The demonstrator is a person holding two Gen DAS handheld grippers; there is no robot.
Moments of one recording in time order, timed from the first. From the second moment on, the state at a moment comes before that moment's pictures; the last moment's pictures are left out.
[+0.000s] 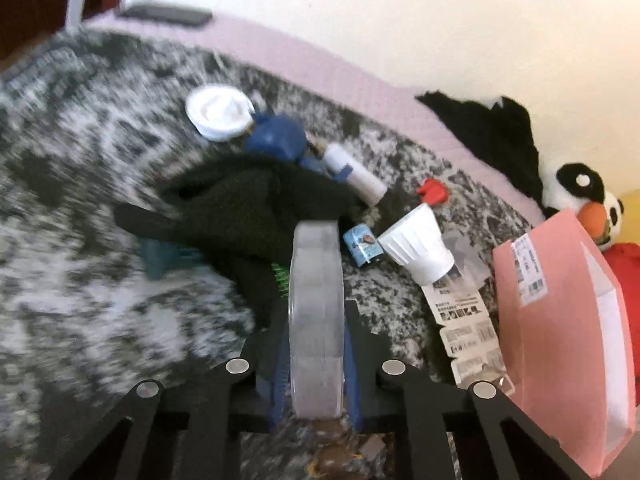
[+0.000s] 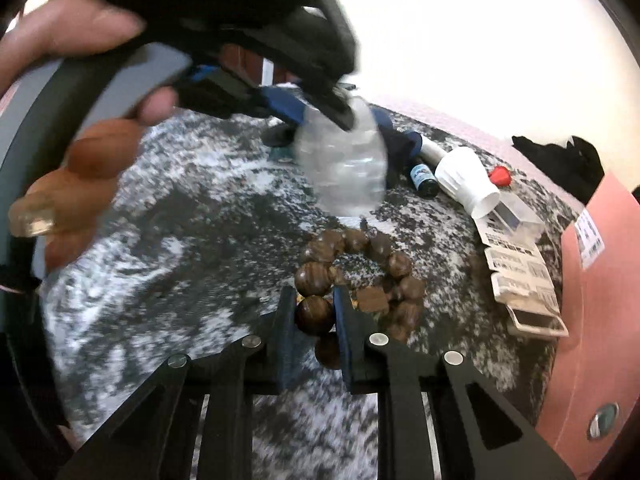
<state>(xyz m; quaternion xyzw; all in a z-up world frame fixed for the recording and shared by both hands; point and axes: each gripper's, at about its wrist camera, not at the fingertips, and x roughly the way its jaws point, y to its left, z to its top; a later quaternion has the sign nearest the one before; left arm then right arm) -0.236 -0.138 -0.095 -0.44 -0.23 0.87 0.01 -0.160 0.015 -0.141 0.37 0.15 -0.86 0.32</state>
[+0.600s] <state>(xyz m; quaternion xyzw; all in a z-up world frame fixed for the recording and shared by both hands) -0.118 -0.121 -0.008 -0.37 -0.16 0.91 0.00 -0.063 0.051 -0.037 0.28 0.09 -0.89 0.35</state>
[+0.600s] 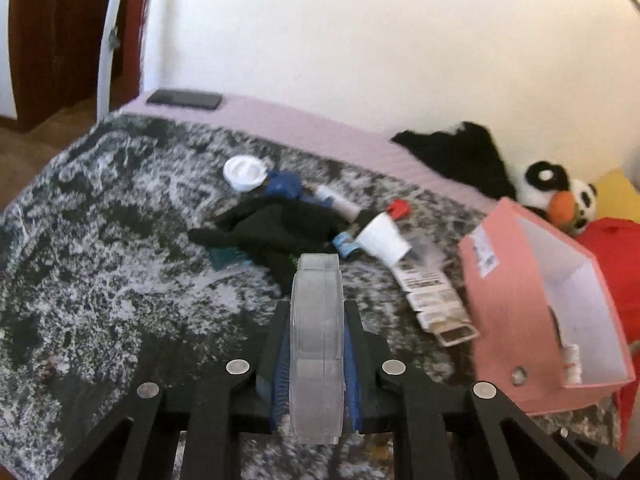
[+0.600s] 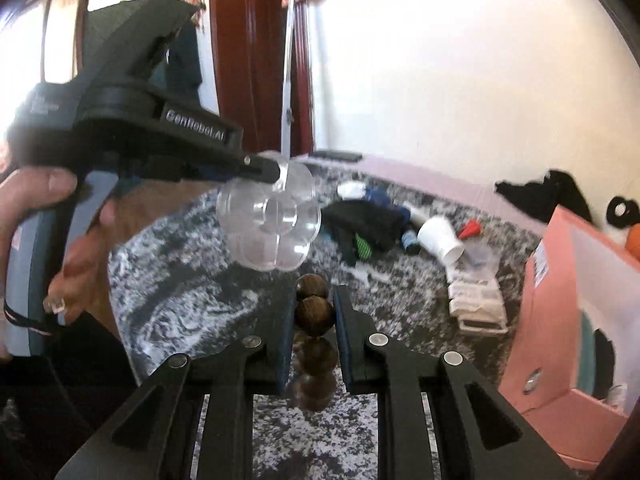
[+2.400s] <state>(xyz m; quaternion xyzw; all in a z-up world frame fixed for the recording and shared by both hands) -0.188 0.002 0.015 -0.34 -0.03 0.94 0.07 -0.139 0.269 0.036 0.19 -0.09 -0.97 0.11</state>
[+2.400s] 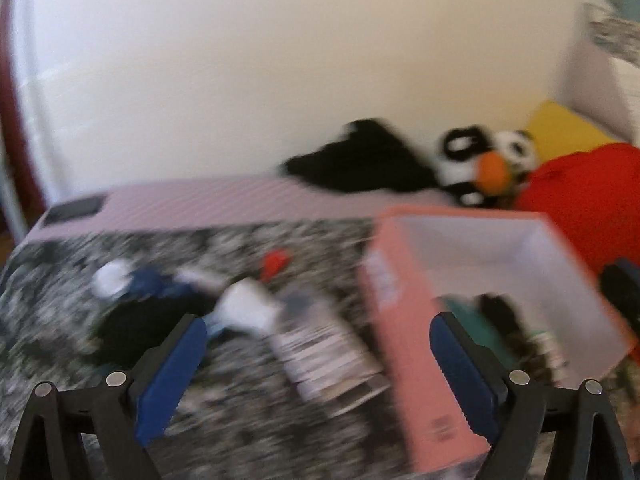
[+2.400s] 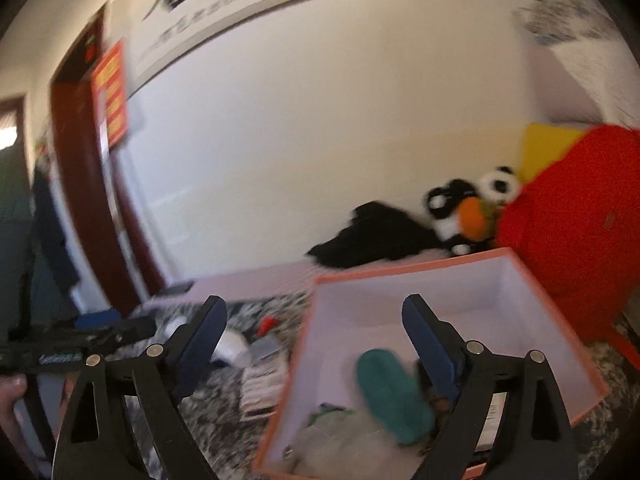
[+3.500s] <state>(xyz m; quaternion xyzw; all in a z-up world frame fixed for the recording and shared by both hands) -0.316 -0.157 -0.152 -0.45 -0.05 0.89 -0.02 -0.295 0.081 -0.176 0.44 0.11 -0.89 0.10</state>
